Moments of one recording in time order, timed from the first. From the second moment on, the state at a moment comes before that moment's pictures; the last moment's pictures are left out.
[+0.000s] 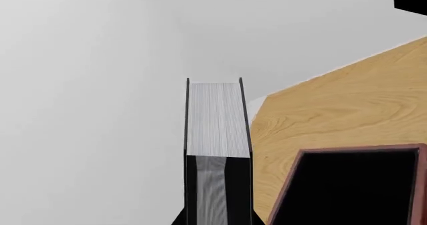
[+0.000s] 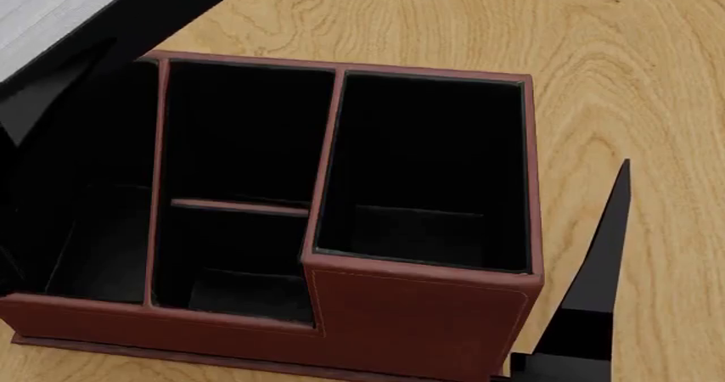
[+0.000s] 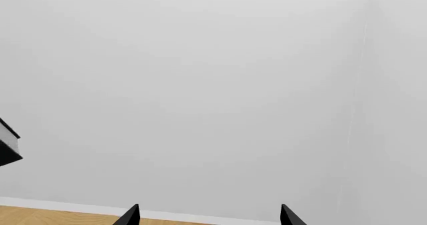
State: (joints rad) left arm -1.19 -0.92 0.51 0.61 -0.66 -0.56 0.33; right arm 1.73 1.39 -2.07 -1.04 0.63 -0.15 1.50
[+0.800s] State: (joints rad) left arm -1.16 -0.97 0.58 0.43 -0.59 -0.36 0.65; right arm 1.76 1.40 -2.11 -1.04 0.63 -0.15 1.50
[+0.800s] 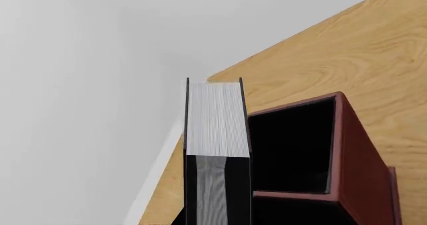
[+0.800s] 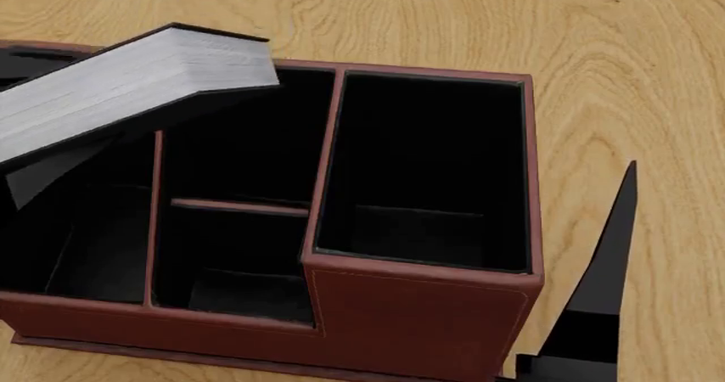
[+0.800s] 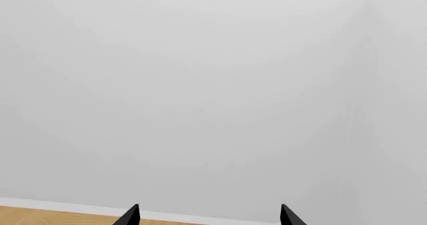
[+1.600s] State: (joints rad) left arm -1.12 -1.01 0.63 0.38 -0.57 -0.28 0.84; right arm 2.07 1.39 -2.44 -1.05 0.61 -0.20 1.56
